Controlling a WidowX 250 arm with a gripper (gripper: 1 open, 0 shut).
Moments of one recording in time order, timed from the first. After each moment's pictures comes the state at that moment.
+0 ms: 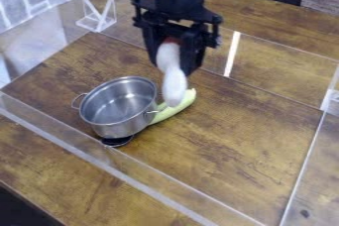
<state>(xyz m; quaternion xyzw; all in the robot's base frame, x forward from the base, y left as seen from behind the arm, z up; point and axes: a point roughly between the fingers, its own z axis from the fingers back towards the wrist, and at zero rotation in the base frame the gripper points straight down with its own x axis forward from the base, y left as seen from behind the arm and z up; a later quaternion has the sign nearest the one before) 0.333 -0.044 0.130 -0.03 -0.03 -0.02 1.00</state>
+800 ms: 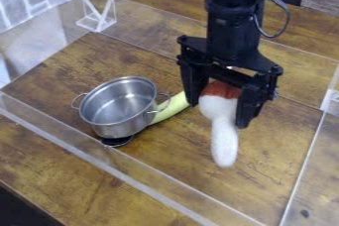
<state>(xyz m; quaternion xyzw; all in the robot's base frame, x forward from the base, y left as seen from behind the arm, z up) 0.317 -0.097 0.112 -0.03 -0.02 -0.06 1.00</state>
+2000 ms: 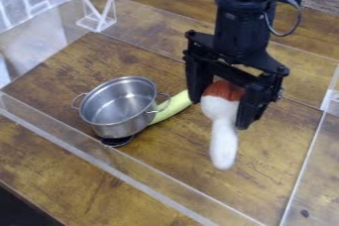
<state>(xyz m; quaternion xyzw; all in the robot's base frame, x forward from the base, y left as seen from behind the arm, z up) 0.314 -0.096 0.123 -0.01 0.01 -0.09 1.00</state>
